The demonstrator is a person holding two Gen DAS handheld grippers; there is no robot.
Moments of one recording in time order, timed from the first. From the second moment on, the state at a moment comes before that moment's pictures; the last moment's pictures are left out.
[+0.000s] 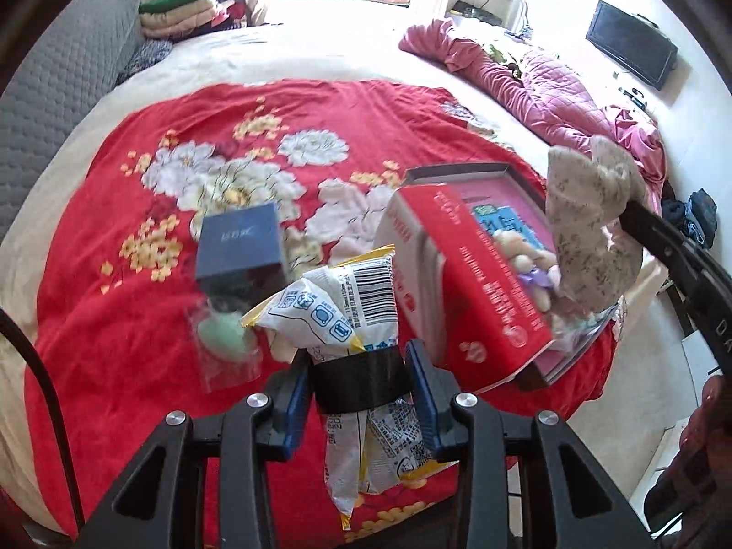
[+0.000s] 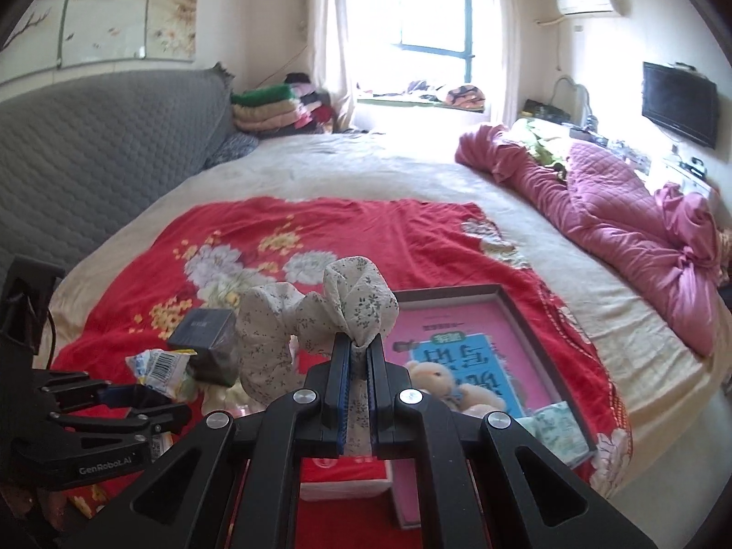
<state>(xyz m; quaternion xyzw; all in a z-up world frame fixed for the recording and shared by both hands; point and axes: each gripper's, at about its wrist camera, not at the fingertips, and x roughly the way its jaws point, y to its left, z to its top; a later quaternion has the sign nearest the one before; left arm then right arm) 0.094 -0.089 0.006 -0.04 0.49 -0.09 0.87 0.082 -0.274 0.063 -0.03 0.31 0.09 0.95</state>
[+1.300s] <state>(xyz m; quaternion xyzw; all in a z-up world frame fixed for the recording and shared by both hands) 0.152 -0.254 0.004 0.05 0.49 -0.19 0.85 0.067 -0.429 0.059 0.05 0.27 -0.06 0.96</state>
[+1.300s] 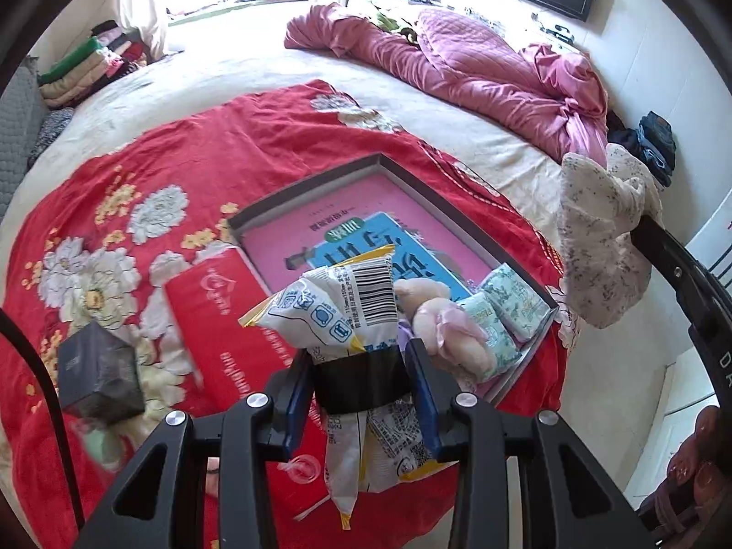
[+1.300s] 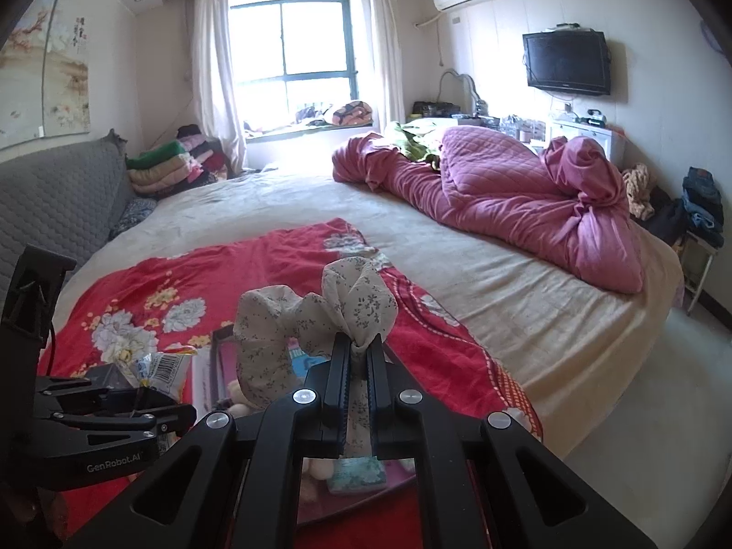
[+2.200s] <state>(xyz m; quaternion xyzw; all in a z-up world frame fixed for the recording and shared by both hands) 0.199 -0.305 -0.046 0.07 0.52 -0.22 0.82 0.130 -0.439 -0.033 0.05 0.38 -0.07 0.92</state>
